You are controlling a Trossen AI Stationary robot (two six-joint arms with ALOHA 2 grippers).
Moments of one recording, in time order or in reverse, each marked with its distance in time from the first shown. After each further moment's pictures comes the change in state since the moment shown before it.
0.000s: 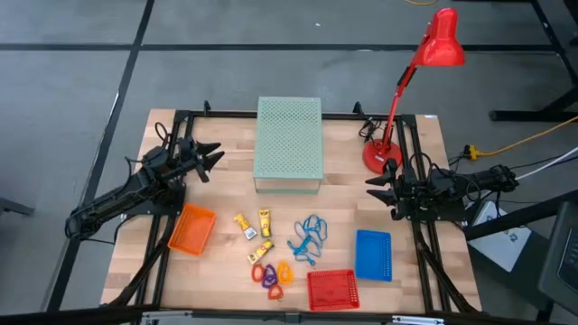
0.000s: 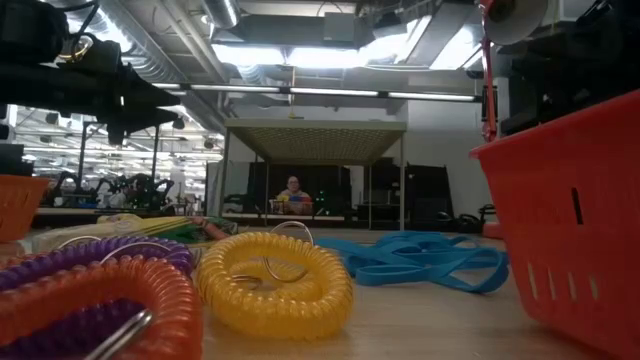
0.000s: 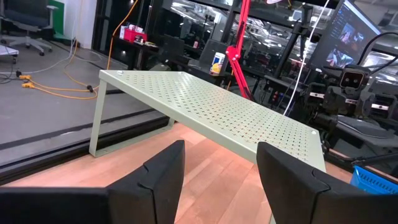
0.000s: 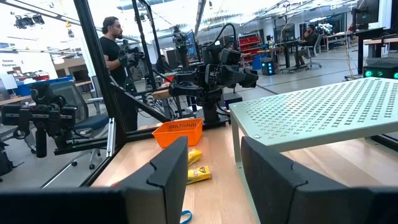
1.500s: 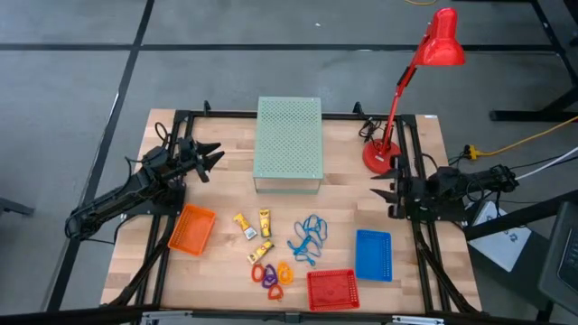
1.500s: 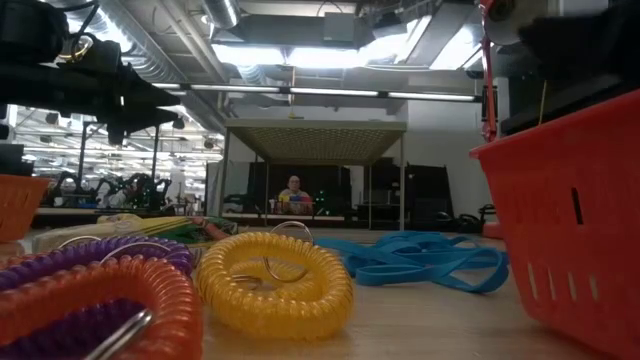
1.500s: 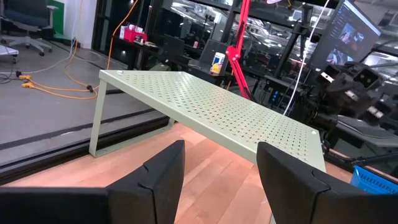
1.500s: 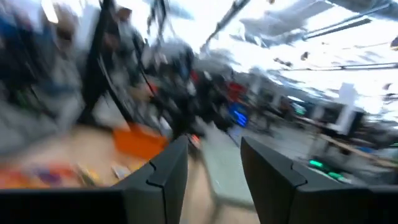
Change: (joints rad) left arm 0.000 0.000 0.000 0.000 0.000 0.000; right arm -0.003 0.000 0.000 0.163 -0.053 -0.454
